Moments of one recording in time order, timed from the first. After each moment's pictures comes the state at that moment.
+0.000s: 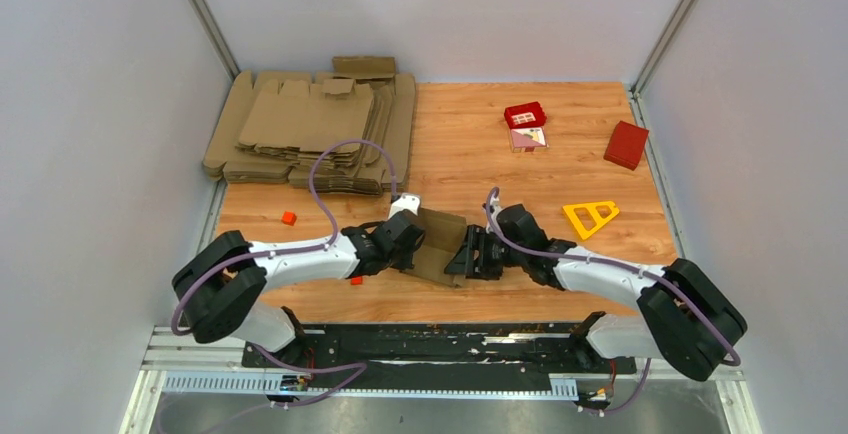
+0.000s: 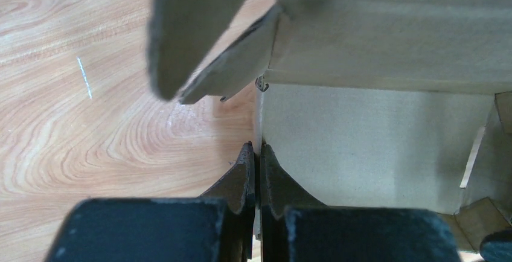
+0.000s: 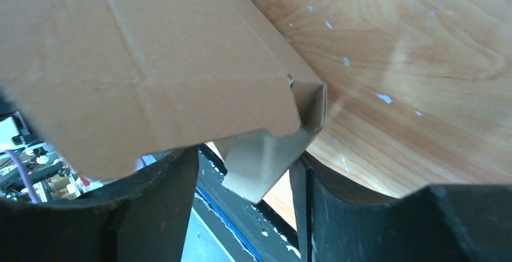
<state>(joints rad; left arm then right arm) -0.96 1.42 0.70 -0.23 -0.32 -0.62 0.71 1.26 0.45 0.10 -0.41 0.87</state>
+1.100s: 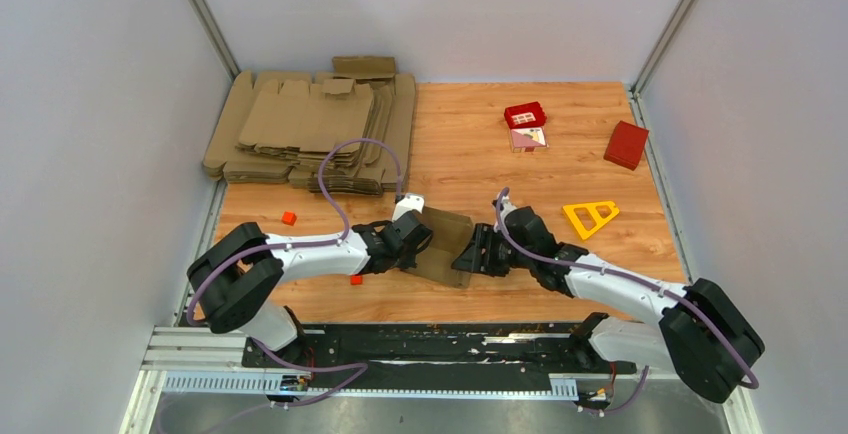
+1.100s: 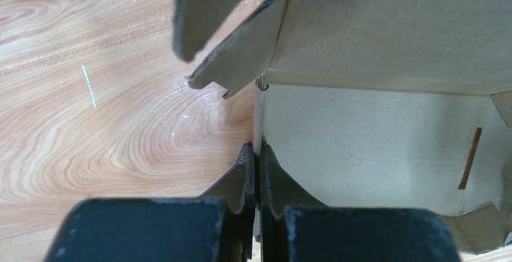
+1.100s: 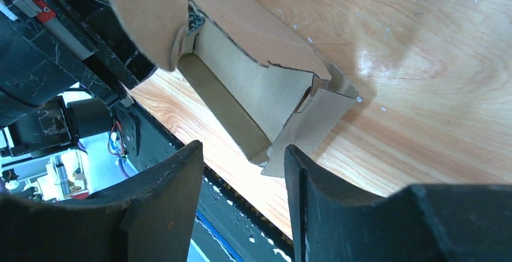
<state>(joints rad) -0.97 1.52 0.75 -0.25 -0.38 -0.63 0.71 1.16 0.43 0.04 -0.30 0.83</state>
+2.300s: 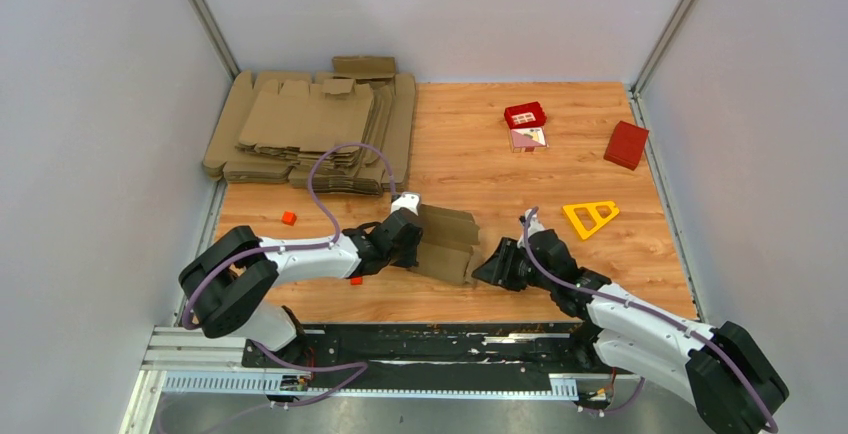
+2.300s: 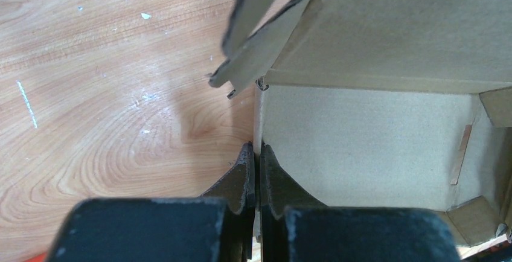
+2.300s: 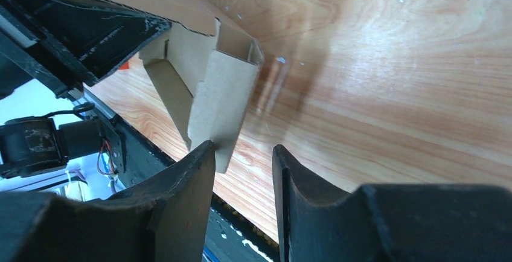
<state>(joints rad) -0.93 1.48 0.66 -0.07 -0.24 -0.65 0.68 0.90 0.21 0.05 -0.21 0.90</state>
